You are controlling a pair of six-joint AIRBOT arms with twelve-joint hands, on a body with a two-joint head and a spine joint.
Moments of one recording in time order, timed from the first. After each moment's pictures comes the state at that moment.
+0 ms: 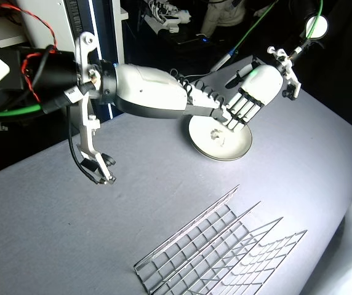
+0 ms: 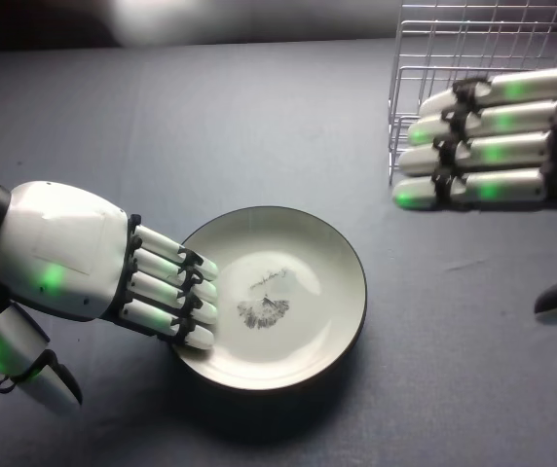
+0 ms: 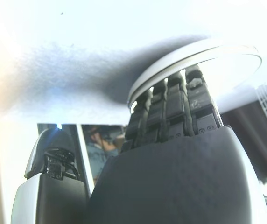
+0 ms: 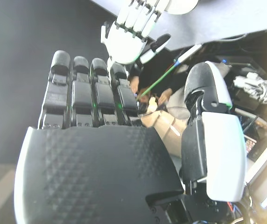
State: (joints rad) left arm 0.46 -1.08 1.53 1.83 -1.06 -0.12; right arm -0.43 -0.70 0.92 -0.97 0.67 -0.48
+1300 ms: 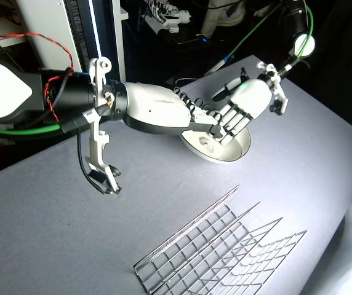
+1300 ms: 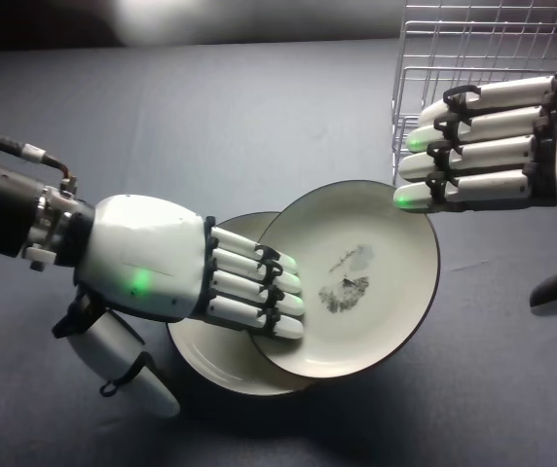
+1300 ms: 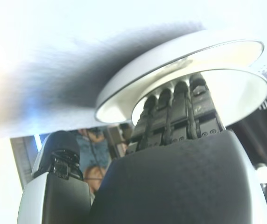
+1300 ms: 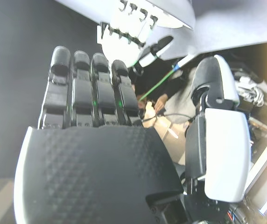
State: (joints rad) left arm 0.52 -1.24 1.59 1.71 -0.99 -0.07; right arm -0.45 -0.77 1.01 -0.96 0.70 -0.48
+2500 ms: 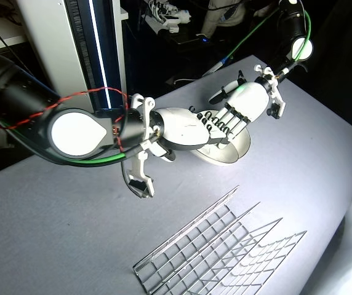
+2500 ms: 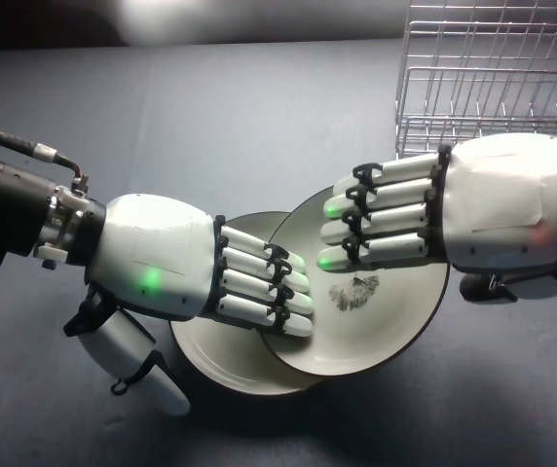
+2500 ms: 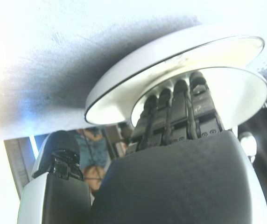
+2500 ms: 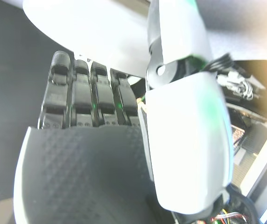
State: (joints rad) left arm 0.51 -1.26 1.60 1.71 -0.99 -0.08; right arm -0.53 -1.06 1.20 -0.98 0.70 -0.46
